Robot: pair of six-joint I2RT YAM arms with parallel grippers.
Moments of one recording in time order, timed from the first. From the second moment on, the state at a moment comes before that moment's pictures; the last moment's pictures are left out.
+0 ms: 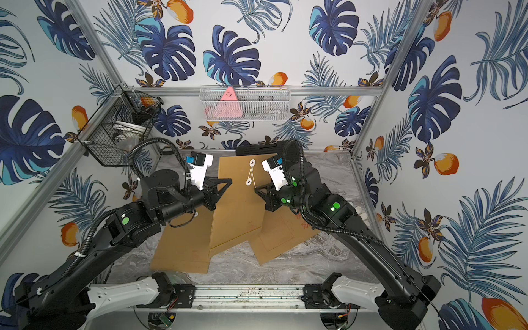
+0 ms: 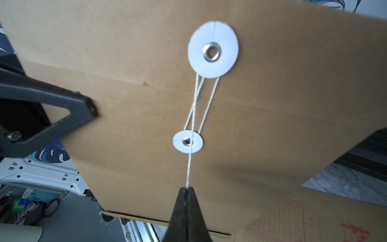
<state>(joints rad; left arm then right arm) -0.77 1.07 1.37 -0.55 -0.03 -0.34 0.72 1.16 1.33 -0.60 -0.28 0.27</state>
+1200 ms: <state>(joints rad) -0.99 1.36 1.66 -0.88 -0.39 0.01 0.72 1.11 1.31 -0.55 -0.08 0.26</state>
